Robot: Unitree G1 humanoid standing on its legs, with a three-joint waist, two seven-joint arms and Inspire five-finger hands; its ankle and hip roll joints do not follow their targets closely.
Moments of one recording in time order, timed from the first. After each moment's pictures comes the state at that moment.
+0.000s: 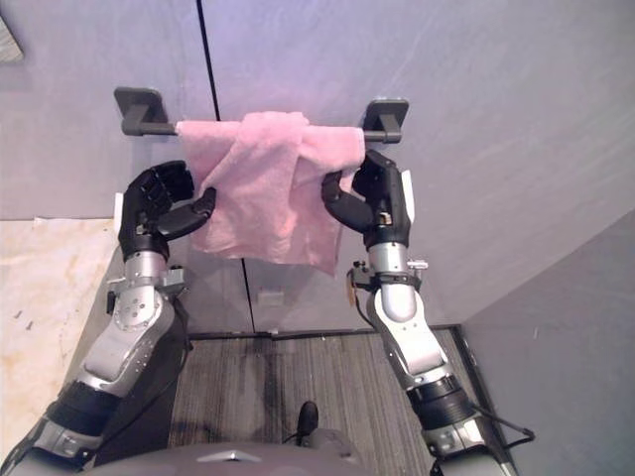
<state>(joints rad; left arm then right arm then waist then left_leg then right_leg) -0.14 0.37 -0.27 -0.12 -0.31 -0.08 0.61 -0.17 -0.38 0.24 -0.09 0.29 -0.22 -0.34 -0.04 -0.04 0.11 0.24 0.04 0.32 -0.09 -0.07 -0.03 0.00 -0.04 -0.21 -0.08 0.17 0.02</state>
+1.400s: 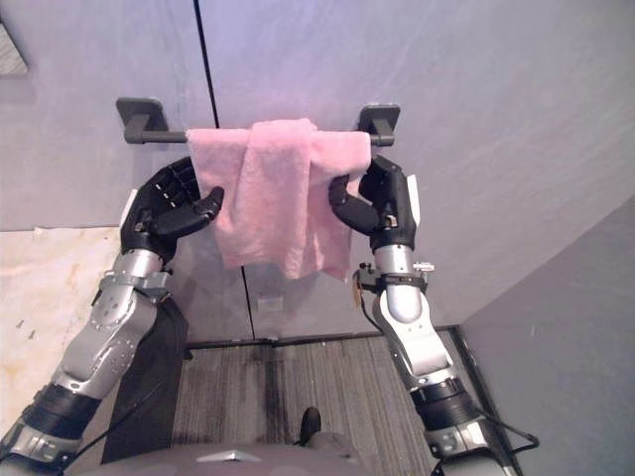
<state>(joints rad) -0.12 0.47 -0.24 -0.17 -0.59 -0.07 0.32 -0.15 -0.38 0.21 -0.07 0.28 -0.20 -0.31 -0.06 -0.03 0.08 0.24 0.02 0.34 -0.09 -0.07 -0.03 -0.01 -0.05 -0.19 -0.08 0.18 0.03</state>
